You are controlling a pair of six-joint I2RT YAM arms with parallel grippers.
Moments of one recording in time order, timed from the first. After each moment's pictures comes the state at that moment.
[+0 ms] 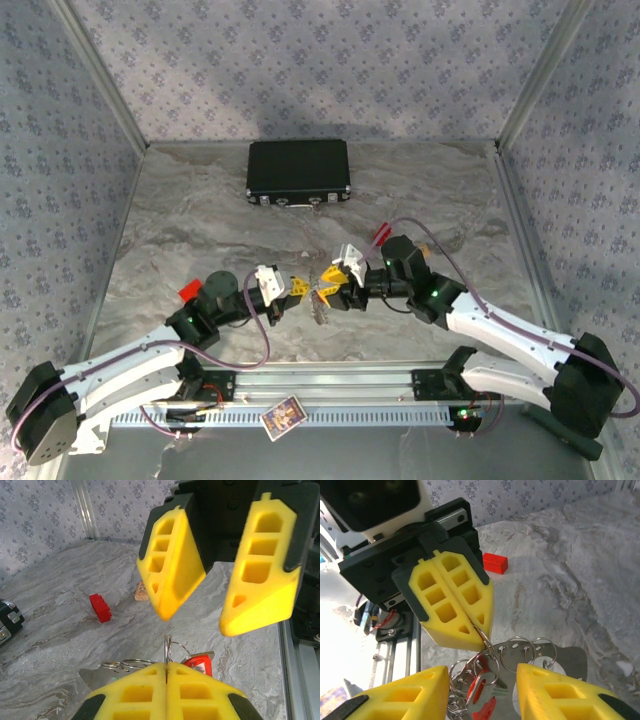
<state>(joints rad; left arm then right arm) -0.87 0.79 0.30 0.32 0.33 0.08 0.81 1.02 0.62 0.02 -0.56 -0.11</state>
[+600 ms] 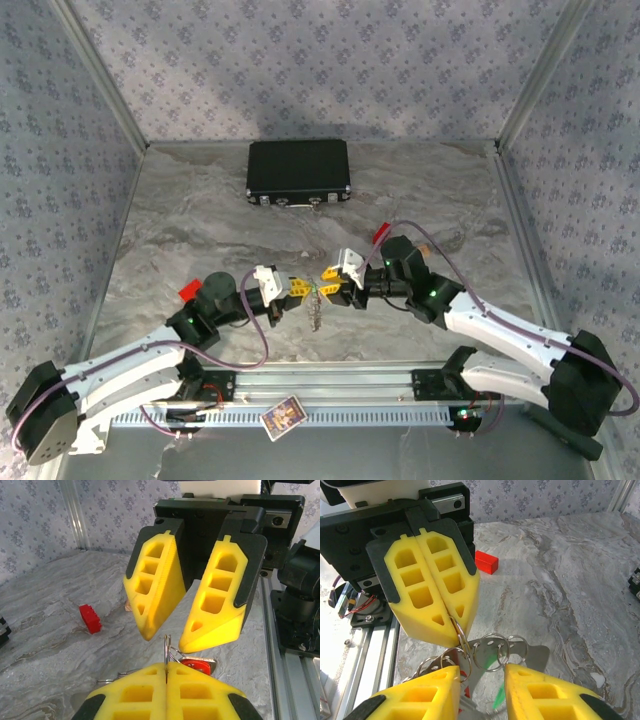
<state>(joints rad) -0.87 0.80 0.29 0.38 0.38 0.06 0.80 1.04 0.61 0.05 -0.56 -0.24</state>
